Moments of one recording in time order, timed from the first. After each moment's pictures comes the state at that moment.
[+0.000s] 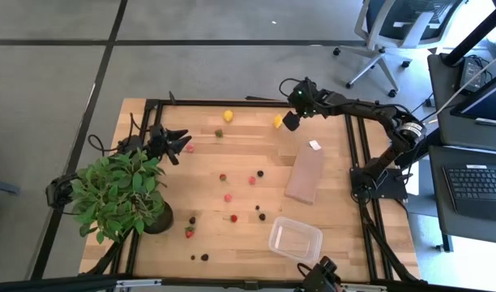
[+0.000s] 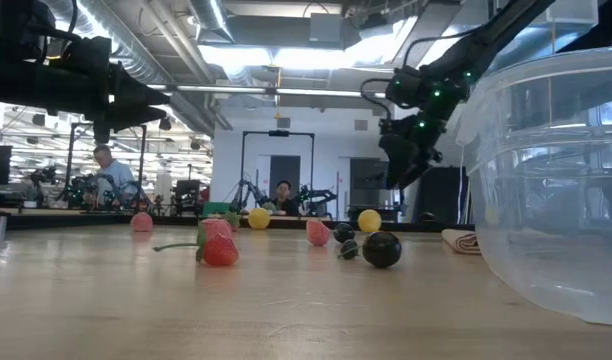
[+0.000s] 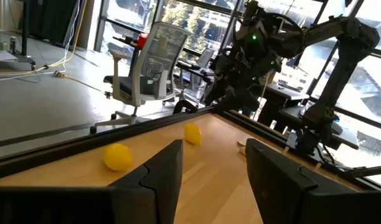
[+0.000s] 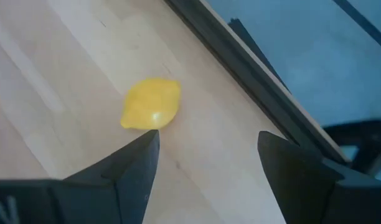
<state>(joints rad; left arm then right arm) 0.45 0.04 0.01 0.06 -0.10 -0.36 -0.72 1.65 1.06 -0.37 0.05 -0.06</state>
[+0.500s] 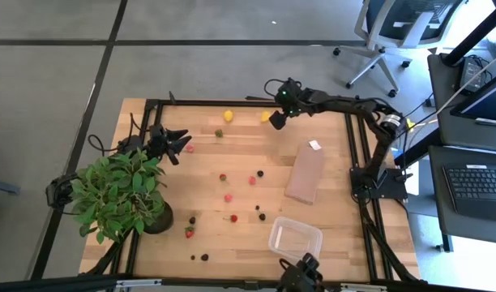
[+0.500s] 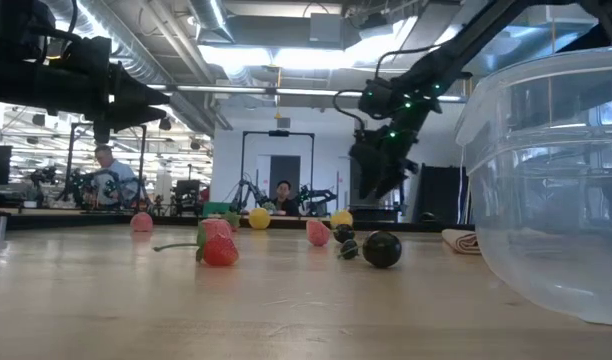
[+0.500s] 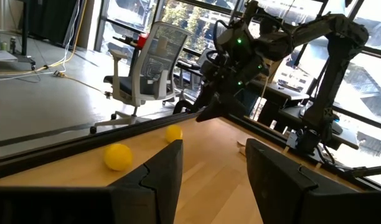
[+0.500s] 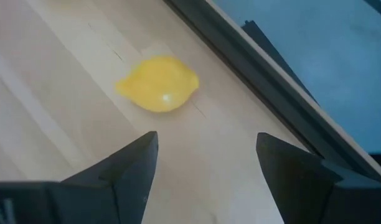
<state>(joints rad) 0.45 0.04 0.01 0.06 -0.10 -0.36 -0.66 1.84 1.23 -0.37 0.05 0.05</state>
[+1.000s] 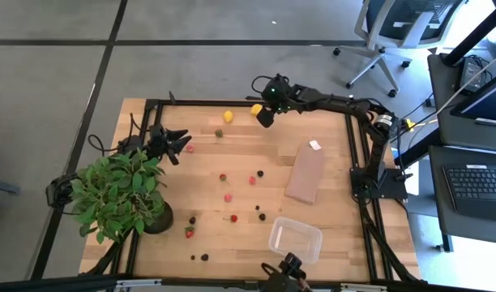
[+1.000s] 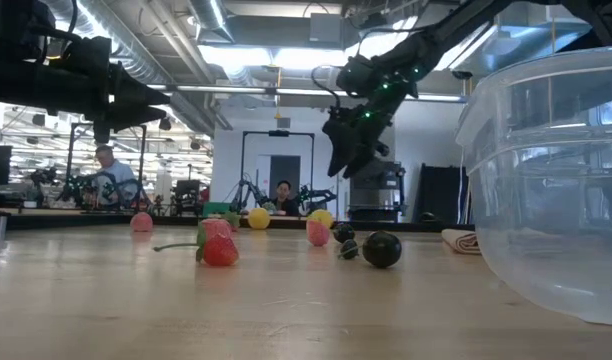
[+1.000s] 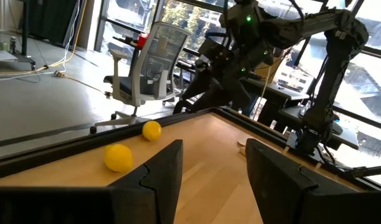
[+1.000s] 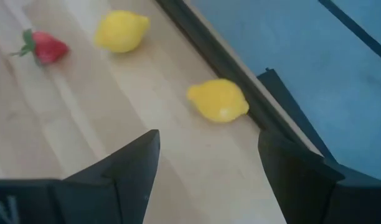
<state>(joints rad) 0.45 0.04 0.01 0.06 -0.10 -0.36 -0.58 1.89 1.41 -0.40 0.05 0.02</state>
